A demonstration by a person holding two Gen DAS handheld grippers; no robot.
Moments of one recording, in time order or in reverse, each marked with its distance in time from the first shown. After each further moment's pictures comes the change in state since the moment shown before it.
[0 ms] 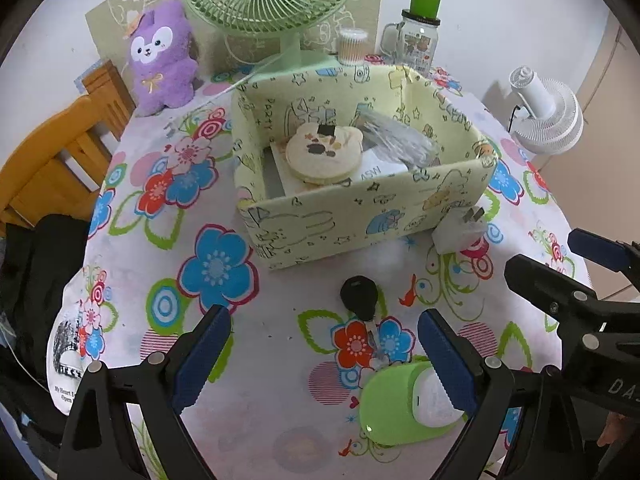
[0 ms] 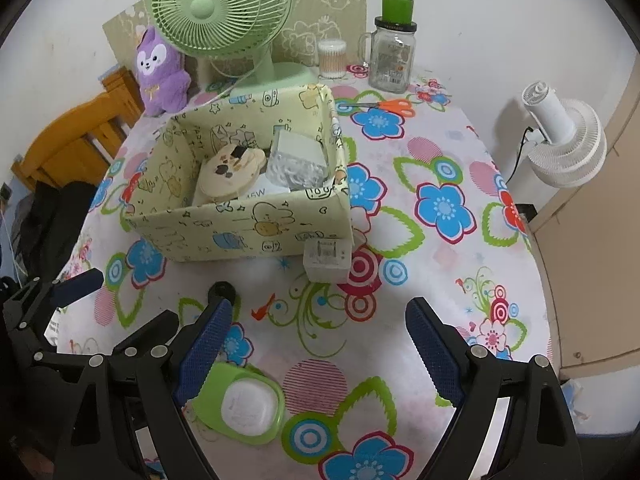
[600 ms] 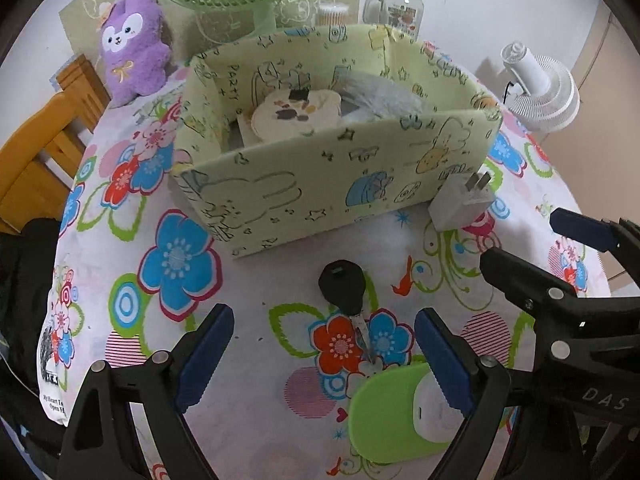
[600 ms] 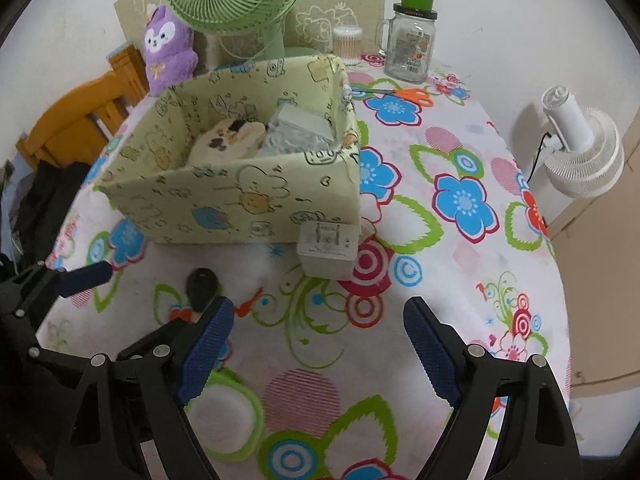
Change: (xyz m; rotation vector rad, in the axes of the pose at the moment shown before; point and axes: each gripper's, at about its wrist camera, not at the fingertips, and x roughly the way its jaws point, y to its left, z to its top) left arm 0.038 -0.013 -0.009 0.042 0.042 -0.023; right arm 0.039 -0.004 -0.013 -0.073 -0.002 0.004
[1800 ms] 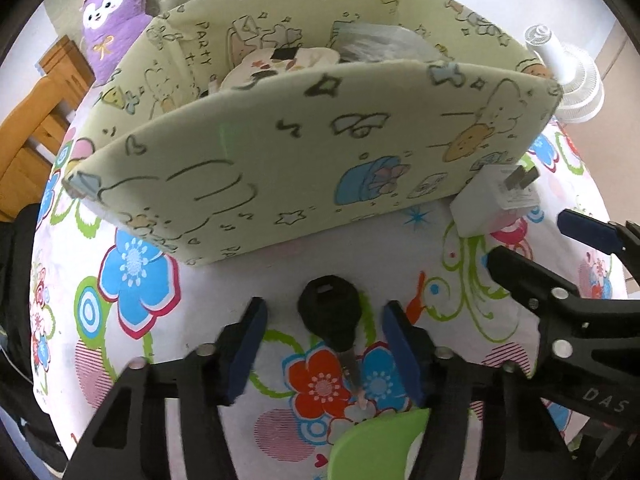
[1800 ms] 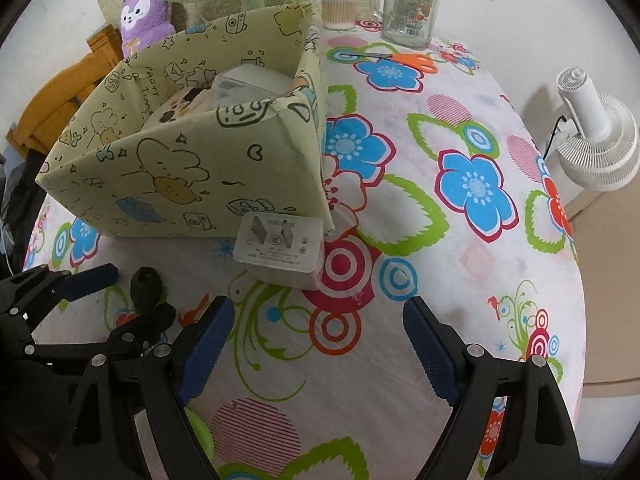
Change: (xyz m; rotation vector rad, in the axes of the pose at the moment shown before) left arm 0.047 -0.013 0.022 -0.025 0.089 0.017; right arm 0.052 -0.029 0.013 0.005 0.081 0.012
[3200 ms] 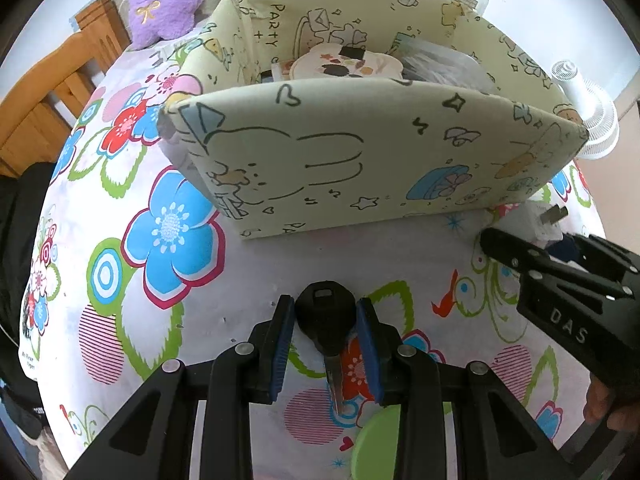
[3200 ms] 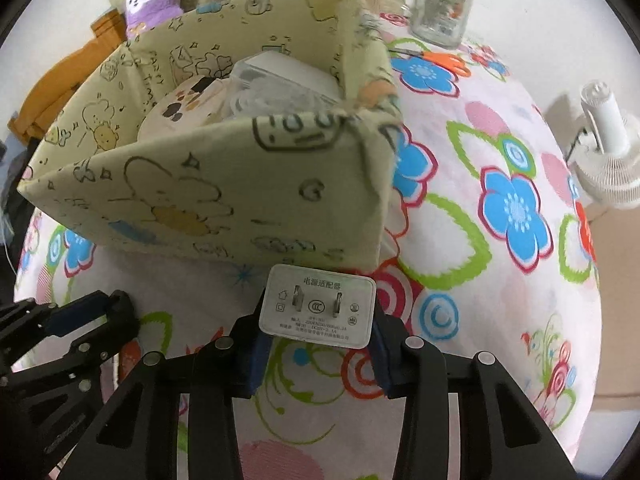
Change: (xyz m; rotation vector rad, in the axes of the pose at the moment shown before) left arm -0.004 0.039 -0.006 -0.131 -0.001 -0.016; right arm 0.032 0.006 0.025 -0.005 0.030 0.022
